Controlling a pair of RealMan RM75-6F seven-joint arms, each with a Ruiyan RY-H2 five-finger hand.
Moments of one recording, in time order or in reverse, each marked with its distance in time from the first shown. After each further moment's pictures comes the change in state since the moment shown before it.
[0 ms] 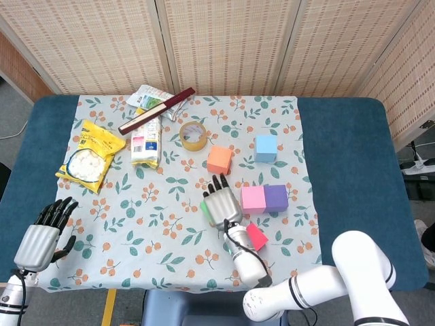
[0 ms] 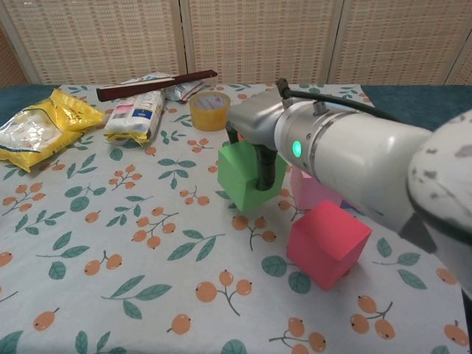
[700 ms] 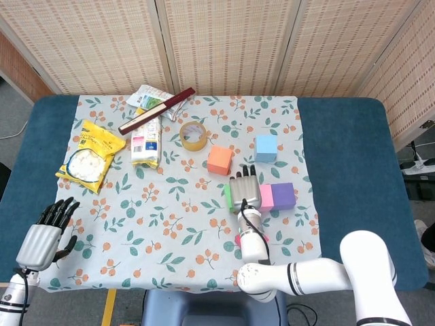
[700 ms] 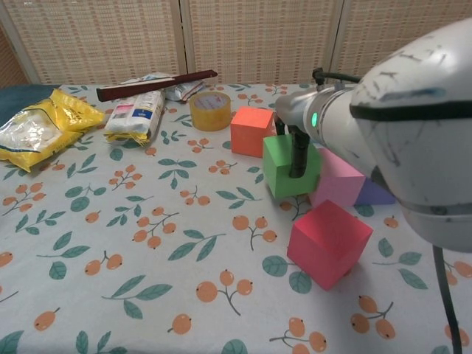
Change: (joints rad) left arm -0.005 -0.004 -0.002 0.003 -0.012 -0.015 0.010; right arm -0.015 0.001 0.144 0.117 0.242 0.026 -0.039
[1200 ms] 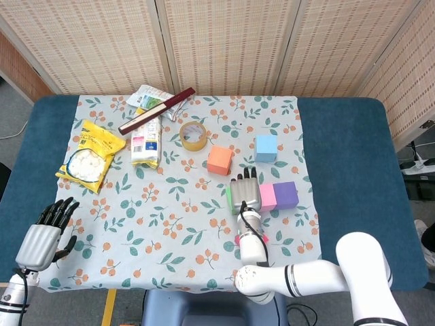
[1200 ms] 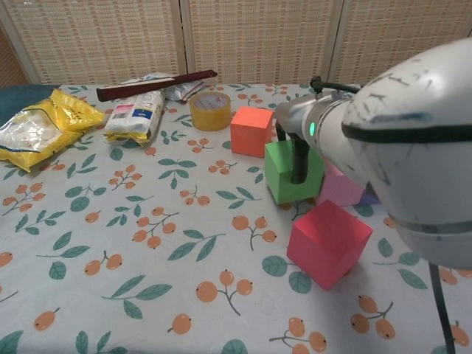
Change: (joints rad) left arm 0.000 0.002 0.001 -0.002 0.001 0.002 -0.002; right arm -0.004 -0.028 -0.007 0.018 -0.016 0.010 -0.003
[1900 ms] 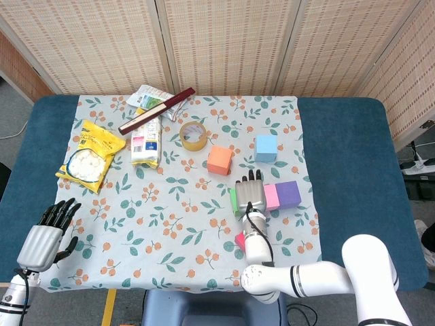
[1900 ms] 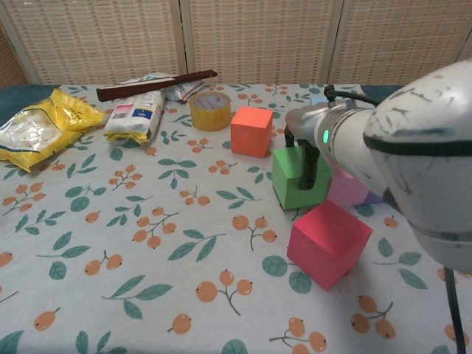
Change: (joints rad) left arm 0.000 -0.001 0.005 -0.004 0.009 0.003 0.007; right arm -0.049 0.011 -0.014 0.003 -0.020 -0.030 0.034
